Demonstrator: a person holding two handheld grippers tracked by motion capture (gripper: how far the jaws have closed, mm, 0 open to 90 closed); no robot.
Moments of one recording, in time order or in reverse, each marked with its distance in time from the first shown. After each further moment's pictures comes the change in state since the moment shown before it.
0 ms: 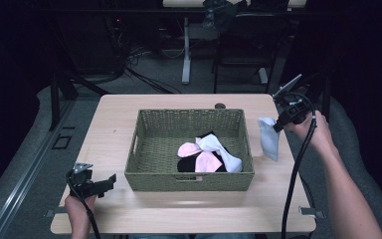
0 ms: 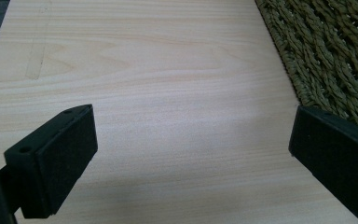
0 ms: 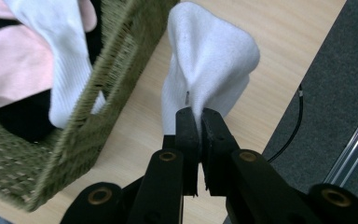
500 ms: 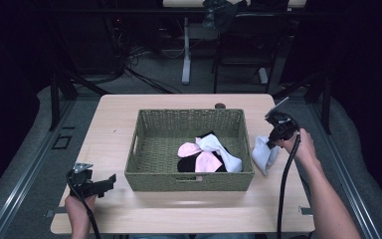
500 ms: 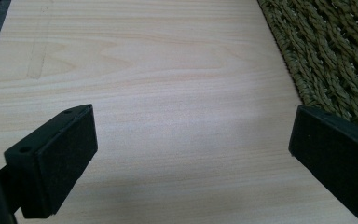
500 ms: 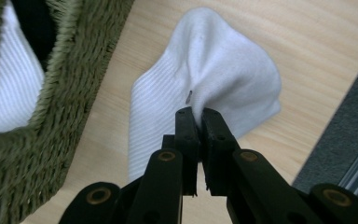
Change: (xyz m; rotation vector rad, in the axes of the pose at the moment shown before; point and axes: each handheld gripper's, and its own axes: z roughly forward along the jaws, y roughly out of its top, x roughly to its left) left arm 0.000 0.000 0.000 0.010 0.003 0.002; right arm -0.010 -0.011 0.090 0.084 0.033 0.085
